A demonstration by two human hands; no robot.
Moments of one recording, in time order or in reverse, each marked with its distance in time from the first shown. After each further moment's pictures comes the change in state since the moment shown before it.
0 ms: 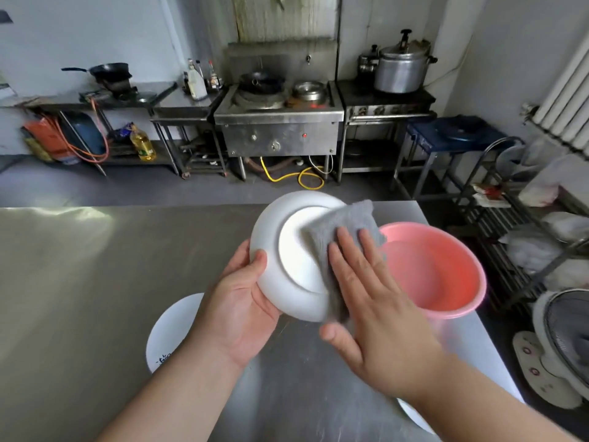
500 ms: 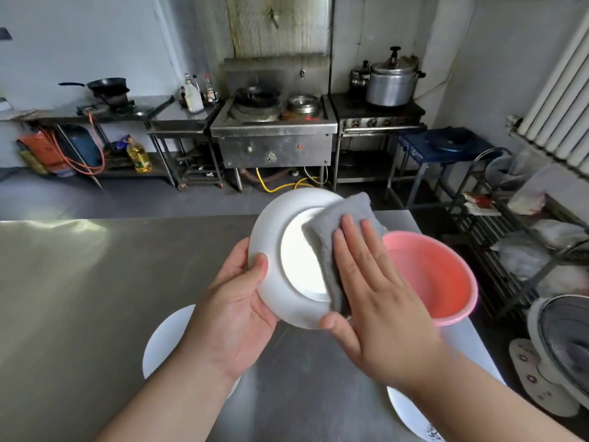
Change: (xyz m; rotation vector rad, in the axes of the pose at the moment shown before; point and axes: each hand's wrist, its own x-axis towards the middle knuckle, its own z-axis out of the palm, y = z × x) left_hand -0.018 0.013 0.017 0.079 -0.139 0.066; right_hand 0.012 -0.001 -0.020 -0.066 0.070 -0.002
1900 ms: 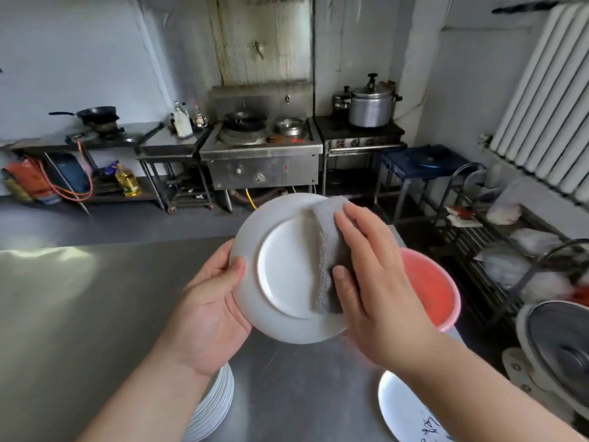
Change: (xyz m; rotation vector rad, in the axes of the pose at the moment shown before) left_hand 0.007 0.023 0.007 -0.003 -0.063 0.021; right_hand 0.015 0.006 -0.033 0.225 0.285 0.137
